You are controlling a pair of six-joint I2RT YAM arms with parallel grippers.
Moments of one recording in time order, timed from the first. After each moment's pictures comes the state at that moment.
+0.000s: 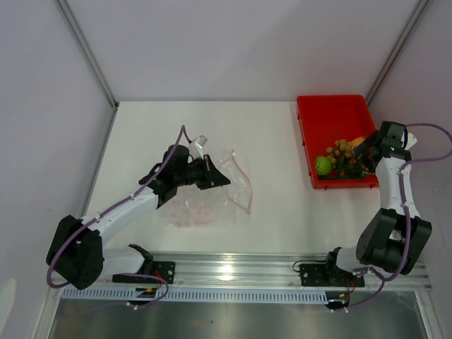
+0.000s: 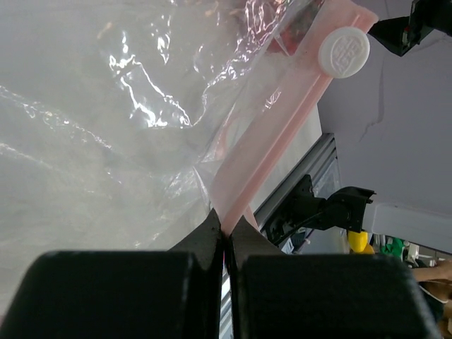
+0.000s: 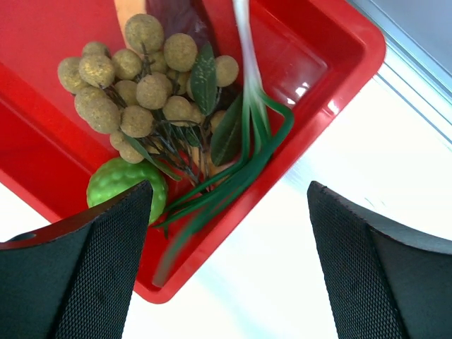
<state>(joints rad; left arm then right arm) -0.53 1.24 0.77 -0.01 0.49 -0.78 -0.33 1.40 1.15 -0.60 0.21 0.50</state>
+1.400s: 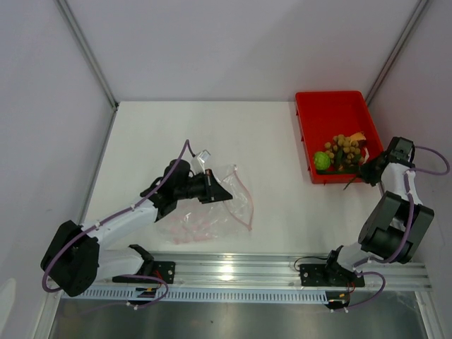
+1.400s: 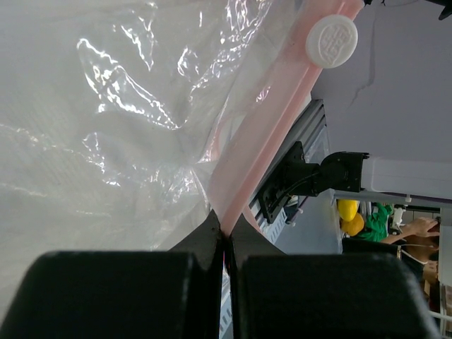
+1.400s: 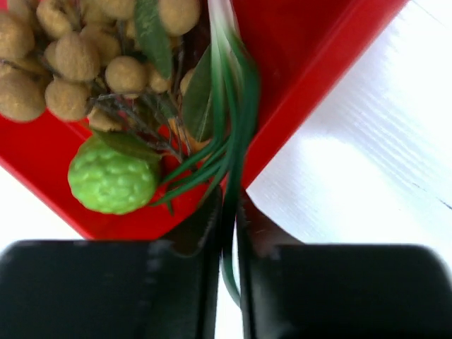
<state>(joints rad) -0.60 1.18 0.60 0.12 0.53 -0.84 -0.48 1.49 1.03 -0.50 -0.13 0.60</state>
